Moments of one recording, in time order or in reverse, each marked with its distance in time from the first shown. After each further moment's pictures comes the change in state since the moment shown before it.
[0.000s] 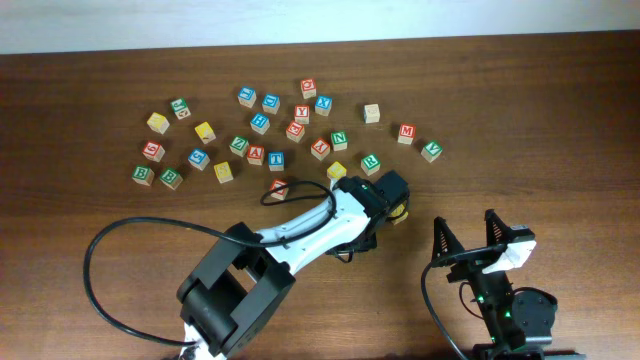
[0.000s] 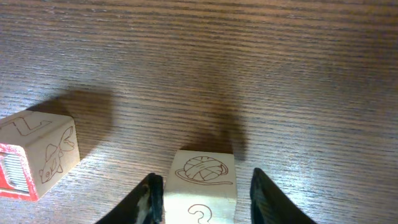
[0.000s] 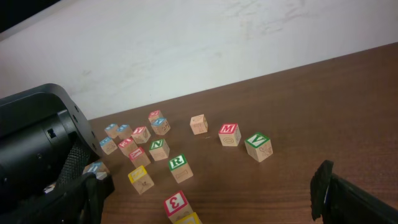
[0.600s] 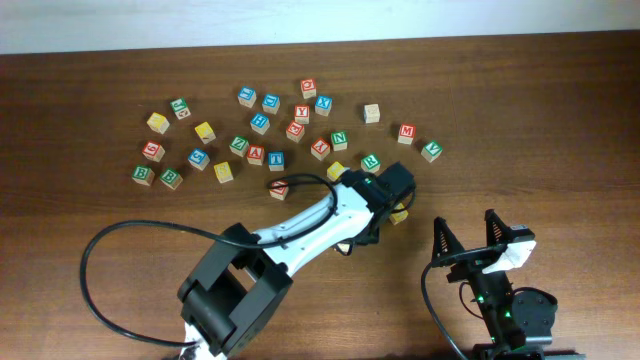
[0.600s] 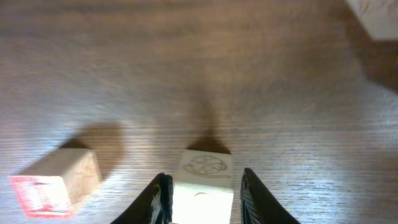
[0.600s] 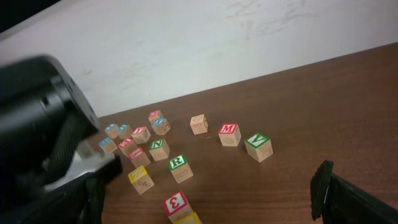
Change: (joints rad) left arm 0.000 0.002 0.079 -0.039 -0.058 0.174; right arm 0.000 0.000 0.000 0.000 0.000 0.000
